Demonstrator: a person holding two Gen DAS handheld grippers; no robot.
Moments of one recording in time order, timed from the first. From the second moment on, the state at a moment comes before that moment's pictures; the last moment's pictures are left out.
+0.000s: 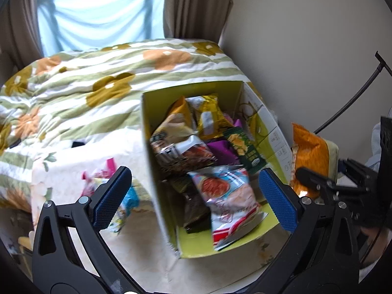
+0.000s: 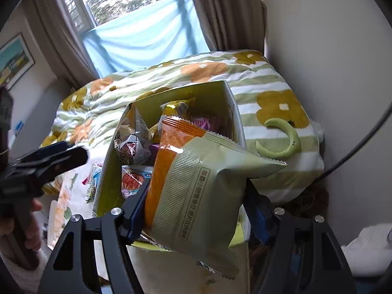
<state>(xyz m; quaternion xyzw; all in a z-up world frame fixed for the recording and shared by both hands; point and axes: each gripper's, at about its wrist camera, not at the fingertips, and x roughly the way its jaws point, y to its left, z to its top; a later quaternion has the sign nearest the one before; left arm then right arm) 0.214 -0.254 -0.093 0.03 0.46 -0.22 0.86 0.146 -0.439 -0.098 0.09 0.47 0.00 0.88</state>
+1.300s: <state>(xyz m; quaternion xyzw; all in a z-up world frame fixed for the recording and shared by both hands) 0.123 -0.110 -0.076 -0.04 0.43 -0.07 0.90 0.129 -0.356 -0.059 0.03 0.39 0.13 0.91</state>
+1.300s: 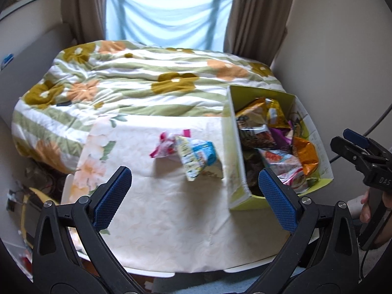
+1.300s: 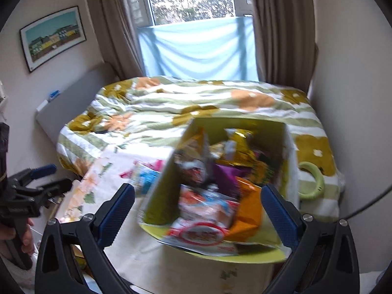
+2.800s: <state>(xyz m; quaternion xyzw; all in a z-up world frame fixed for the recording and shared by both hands) 0.360 -0.068 -0.289 0.11 0.54 -0.37 0.74 0.232 -0.134 -0.227 -0.11 0.49 -0.10 0.86</state>
